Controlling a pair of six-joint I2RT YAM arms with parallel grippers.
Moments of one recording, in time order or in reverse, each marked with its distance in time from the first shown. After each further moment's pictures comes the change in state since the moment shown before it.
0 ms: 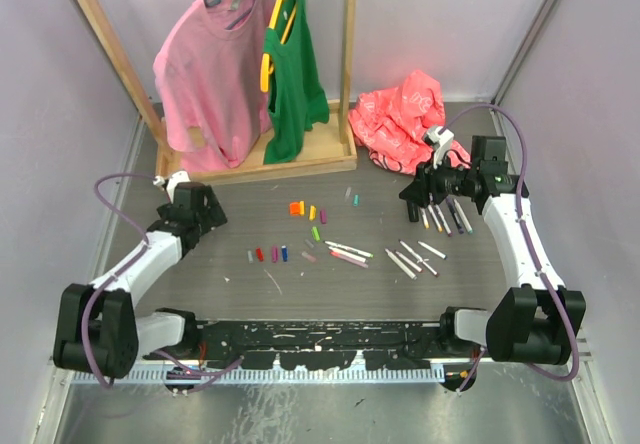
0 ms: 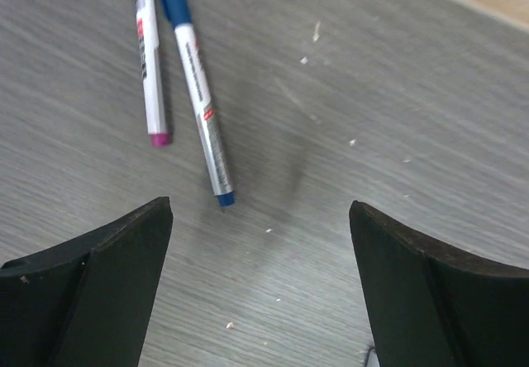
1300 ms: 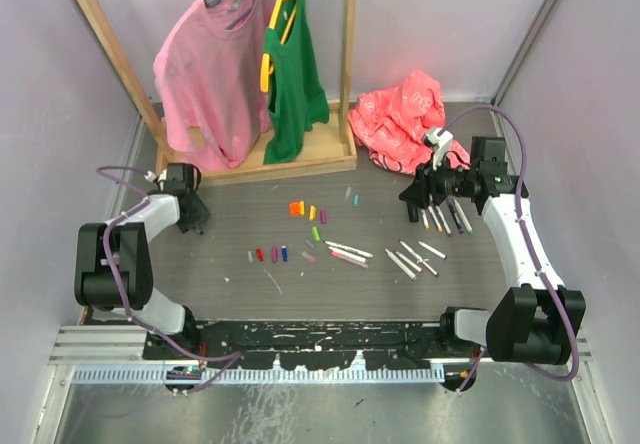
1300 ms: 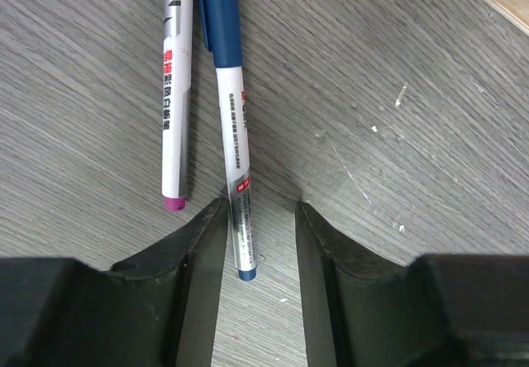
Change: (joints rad) left arm 0.189 0.384 0.229 -0.129 0.126 -0.081; right arm 0.004 0.000 -0.006 -0.006 0.000 -0.018
